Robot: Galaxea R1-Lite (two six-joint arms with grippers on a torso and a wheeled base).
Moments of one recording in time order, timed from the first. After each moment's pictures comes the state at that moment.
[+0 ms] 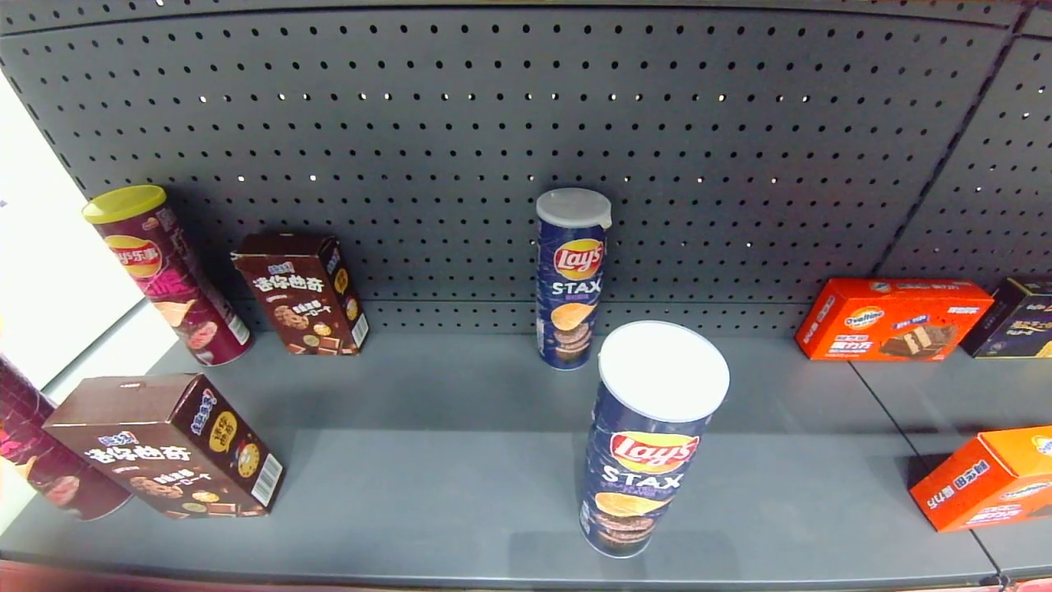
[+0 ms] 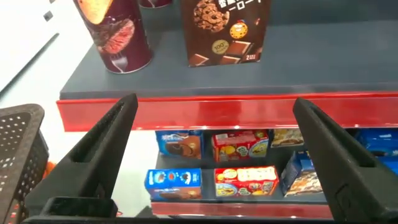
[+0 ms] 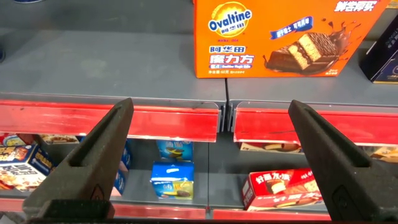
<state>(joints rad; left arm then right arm) 0.01 0.00 0.00 0.00 0.02 0.05 0.00 0.00 0.00 0.00 0.02 -0.01</state>
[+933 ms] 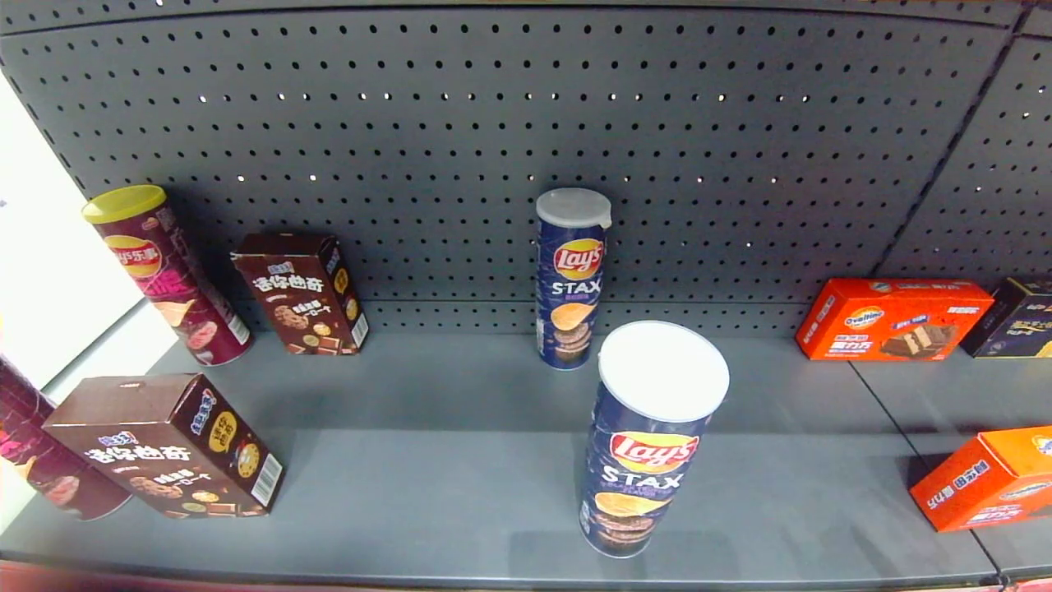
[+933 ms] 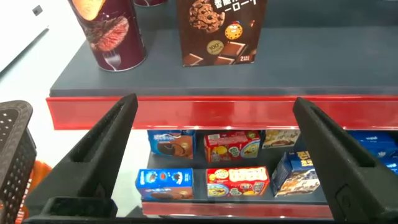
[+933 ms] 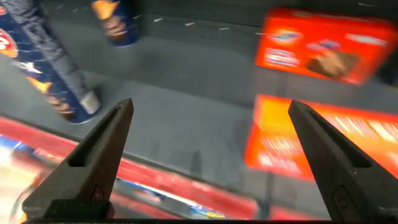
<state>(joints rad) 0.00 0.00 0.00 0.00 0.01 0.01 0.18 0.62 -0.43 -0.10 0.17 -0.04</state>
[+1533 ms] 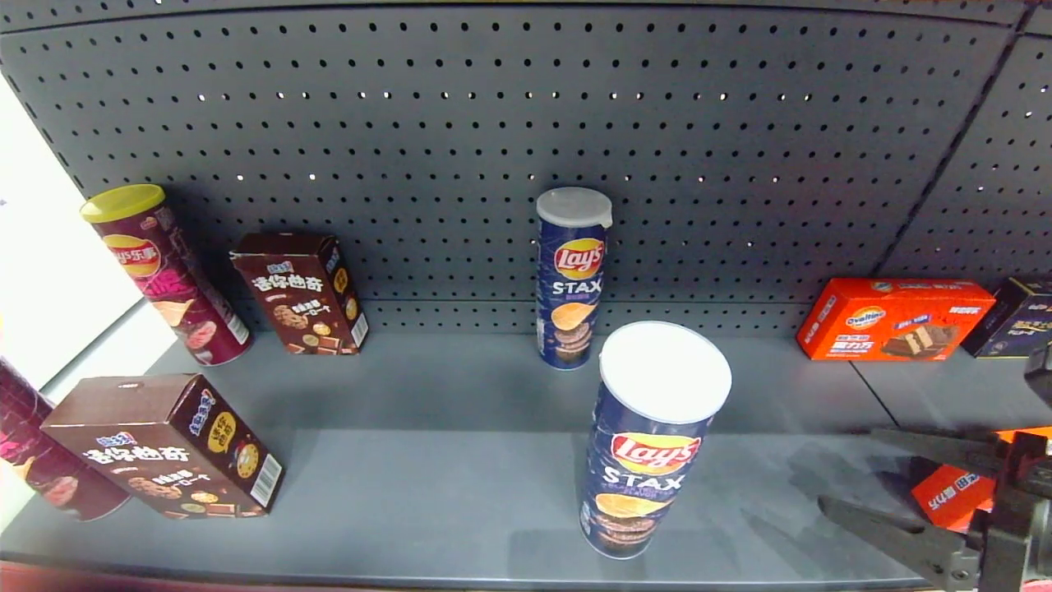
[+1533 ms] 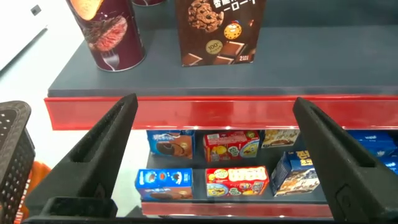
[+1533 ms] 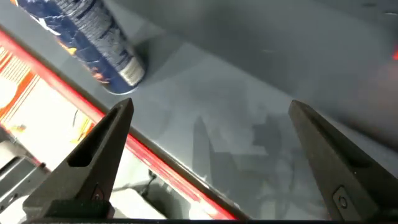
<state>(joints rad) 0.00 0.00 0.00 0.00 0.00 0.01 0.49 1.05 -0.49 -0.23 0.15 -0.06</state>
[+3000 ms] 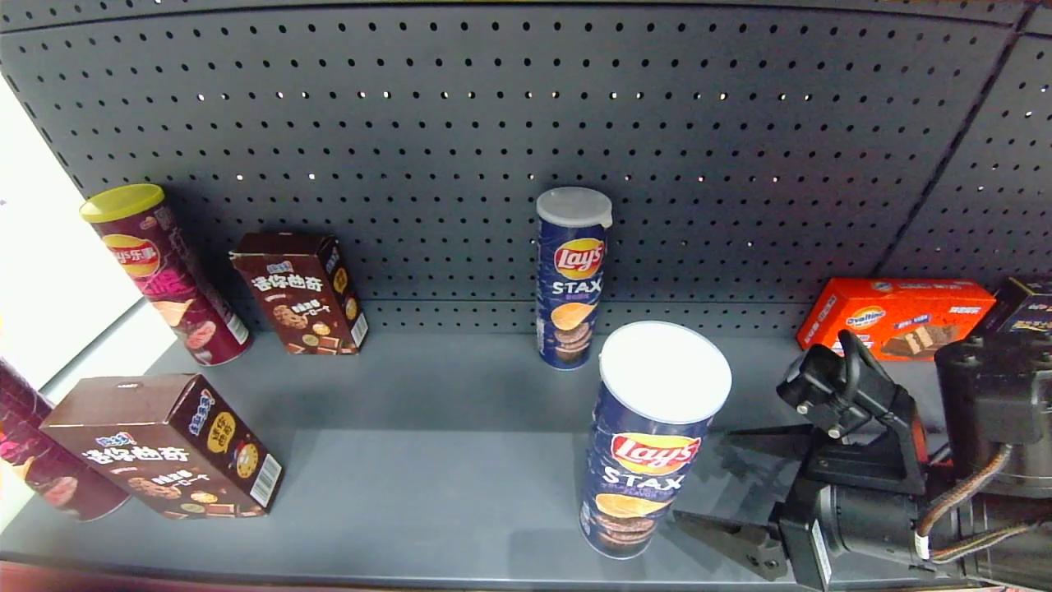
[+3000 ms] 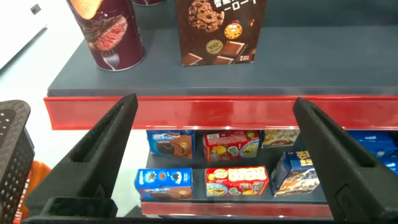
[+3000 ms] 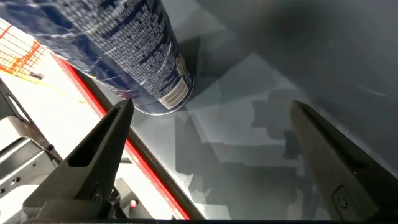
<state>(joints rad) 0.00 0.00 0.00 0.00 0.00 0.01 0.68 1.40 -0.60 -0.33 0.11 -0.09</state>
